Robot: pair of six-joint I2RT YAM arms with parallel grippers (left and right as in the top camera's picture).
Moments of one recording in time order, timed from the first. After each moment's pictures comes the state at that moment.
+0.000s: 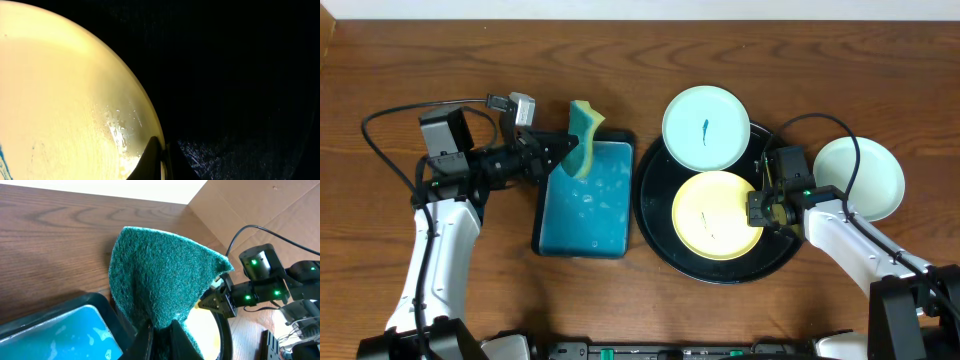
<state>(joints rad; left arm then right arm) 0.21 1.38 0.89 -0.26 1.16 0.09 0.23 1.54 0.73 -0.44 0.00 0.22</state>
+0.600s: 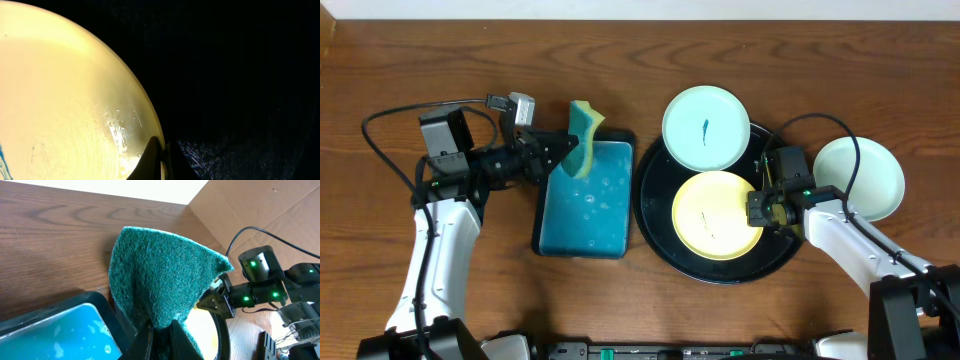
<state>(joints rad) 0.21 1.38 0.89 -0.26 1.16 0.07 0.23 1.54 0.73 -0.44 0.00 0.22</state>
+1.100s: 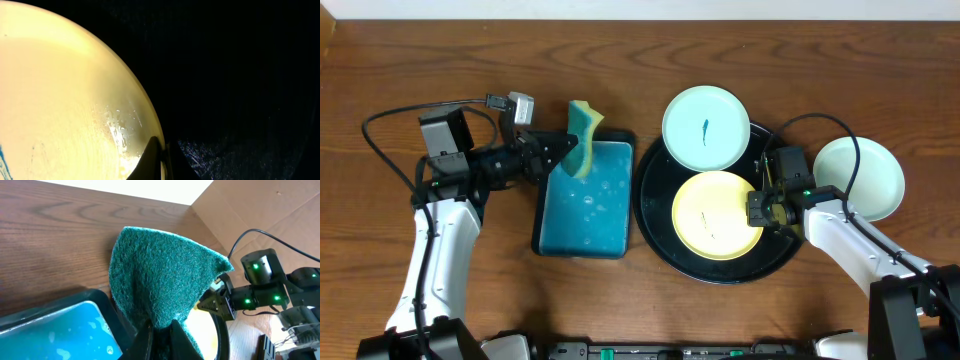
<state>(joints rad) 0.21 1.38 0.89 -0.26 1.15 0.04 0.23 1.54 0.73 -0.44 0.00 0.22</state>
